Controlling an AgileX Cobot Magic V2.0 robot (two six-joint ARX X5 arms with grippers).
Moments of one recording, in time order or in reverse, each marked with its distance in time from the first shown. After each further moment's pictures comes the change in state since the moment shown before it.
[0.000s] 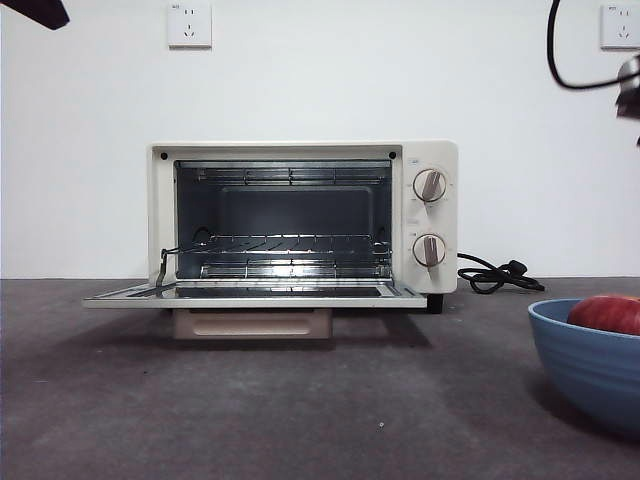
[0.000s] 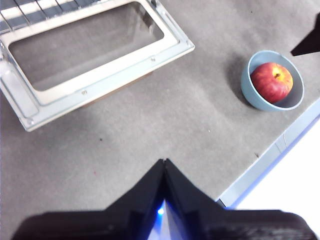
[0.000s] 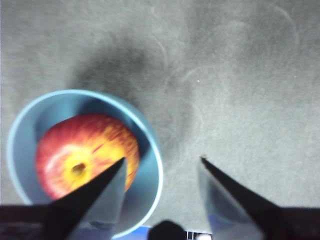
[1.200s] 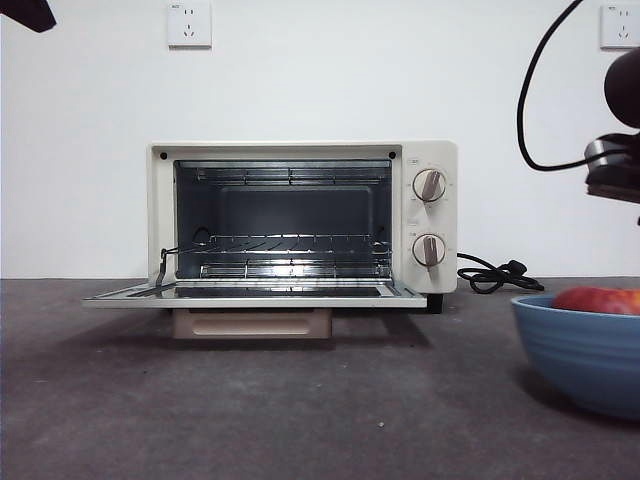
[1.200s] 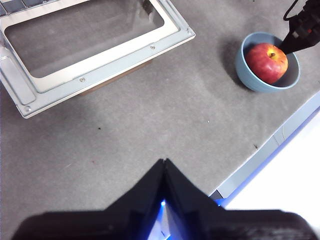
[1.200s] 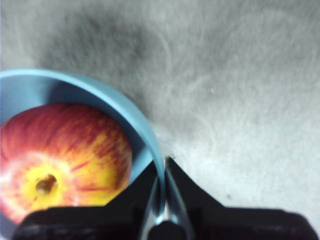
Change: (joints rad) left arm 0.000 -0.003 0.000 -0.034 0.000 0.000; right arm 0.016 0.185 0.000 0.079 -0.029 -0.011
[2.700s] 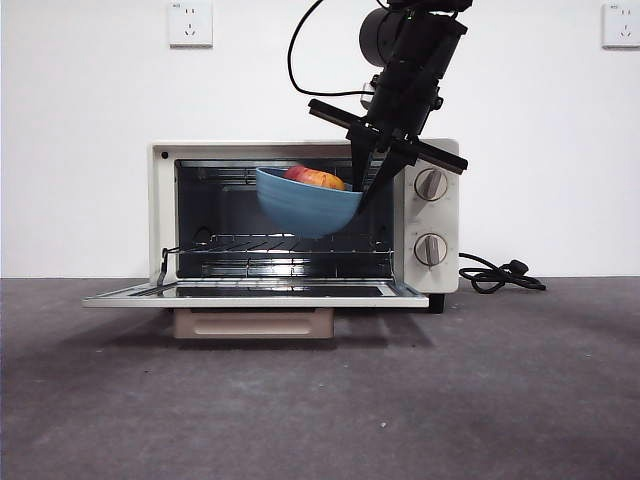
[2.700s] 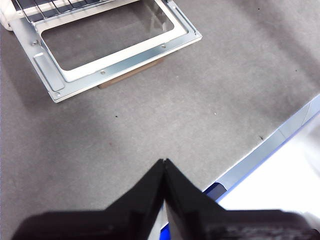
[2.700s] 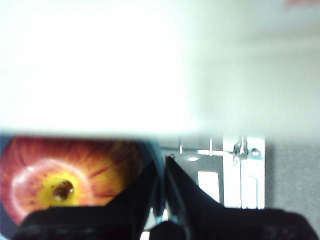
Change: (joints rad) left arm 0.000 -0.206 0.000 -0.126 -0.071 0.000; right arm 0.296 0.713 1.213 -0.109 -0.049 0.483
